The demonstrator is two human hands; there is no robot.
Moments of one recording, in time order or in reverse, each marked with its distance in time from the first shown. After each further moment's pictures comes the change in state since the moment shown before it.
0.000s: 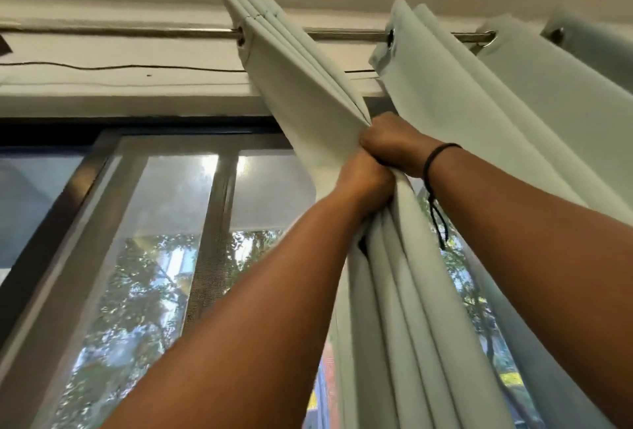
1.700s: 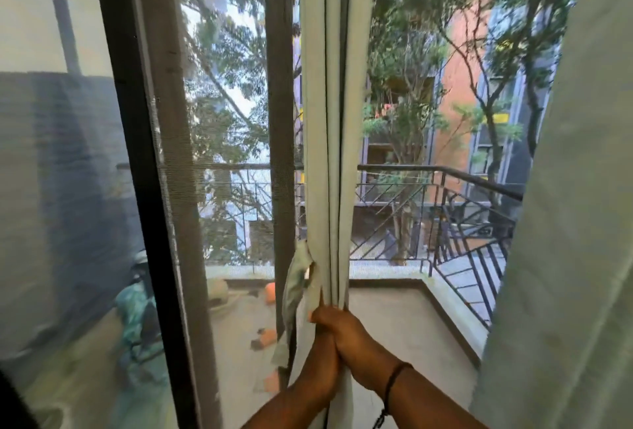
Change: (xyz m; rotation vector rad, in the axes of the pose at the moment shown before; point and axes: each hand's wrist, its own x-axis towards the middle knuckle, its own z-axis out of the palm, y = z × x) left_hand -0.631 -0.040 0.019 0.766 -1.534 -0.602; right_hand -0.610 -0.070 0.114 0.931 -1.039 1.146
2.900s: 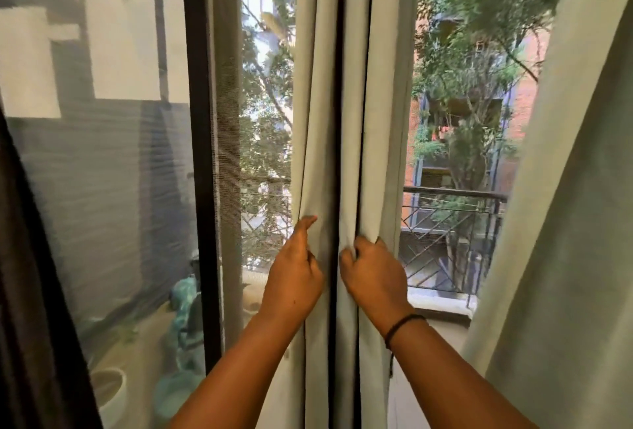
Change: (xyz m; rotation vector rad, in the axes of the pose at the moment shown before) left_hand -0.076 -0.063 -0.095 -1.094 1.075 -0.034; right_hand -0.014 -0.073 -0.029 -0.946 0.507 -0.528
